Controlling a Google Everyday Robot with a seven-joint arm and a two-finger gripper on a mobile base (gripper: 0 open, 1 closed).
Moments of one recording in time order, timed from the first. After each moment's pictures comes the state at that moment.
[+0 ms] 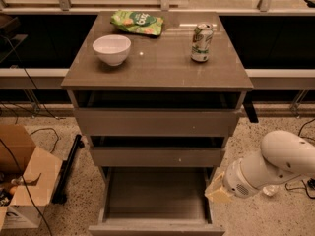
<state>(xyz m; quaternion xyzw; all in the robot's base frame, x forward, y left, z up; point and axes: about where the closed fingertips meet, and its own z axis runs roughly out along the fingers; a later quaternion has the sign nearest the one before) 0.409 -0.176 0.599 -0.48 0.83 0.23 0.15</state>
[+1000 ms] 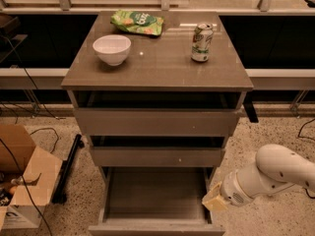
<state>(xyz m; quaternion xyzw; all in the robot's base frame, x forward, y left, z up) 0.403 -0.175 0.542 -0.46 0.84 0.26 0.15</state>
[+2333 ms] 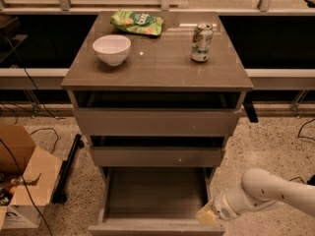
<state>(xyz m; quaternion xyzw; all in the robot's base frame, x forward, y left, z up) 0.399 -0.171 0.422 -0.41 0.86 0.29 0.12</state>
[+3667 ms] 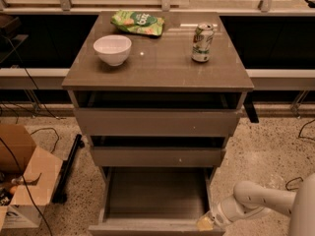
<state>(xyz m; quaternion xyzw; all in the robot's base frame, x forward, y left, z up) 0.412 -0.188 0.295 -0.33 0.89 0.31 0.08</state>
